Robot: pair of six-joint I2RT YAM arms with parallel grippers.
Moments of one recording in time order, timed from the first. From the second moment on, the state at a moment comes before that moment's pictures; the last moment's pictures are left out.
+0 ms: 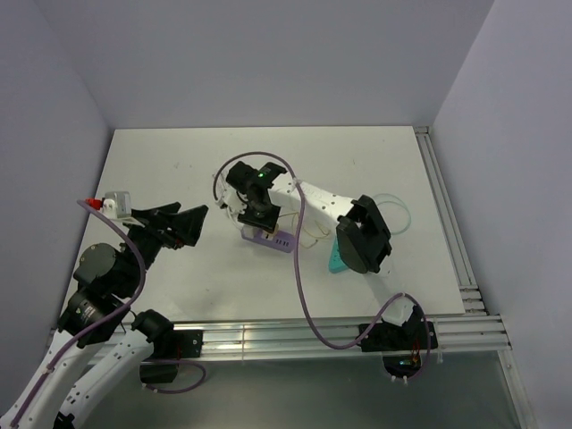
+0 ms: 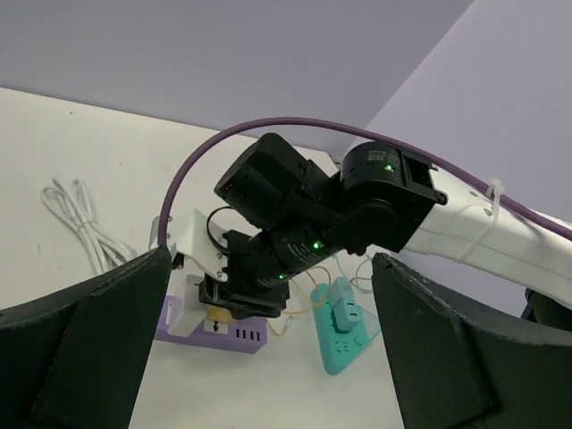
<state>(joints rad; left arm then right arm) -0.58 0.39 0.76 -0.25 -0.16 -0.54 0.86 2.18 1.96 -1.12 0.03 -0.42</state>
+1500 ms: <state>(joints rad) -0.58 0.36 0.76 -0.36 -0.21 -0.68 0.96 1.81 1.62 -0.86 0.24 -0.18</state>
